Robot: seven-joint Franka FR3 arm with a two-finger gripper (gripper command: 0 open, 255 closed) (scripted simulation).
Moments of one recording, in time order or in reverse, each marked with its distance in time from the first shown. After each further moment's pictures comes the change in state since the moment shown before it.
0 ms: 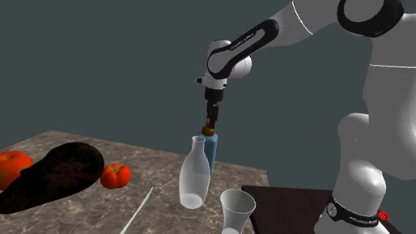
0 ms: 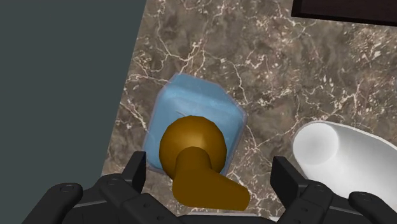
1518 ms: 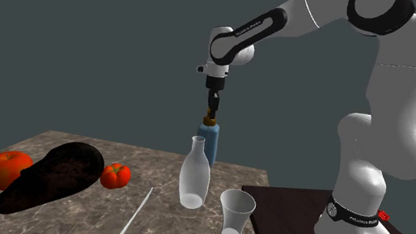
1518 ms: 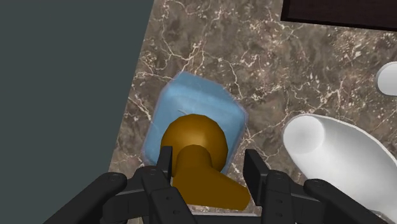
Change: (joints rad) arm 0.008 -0.065 -0.004 0.062 -0.050 -0.113 0.034
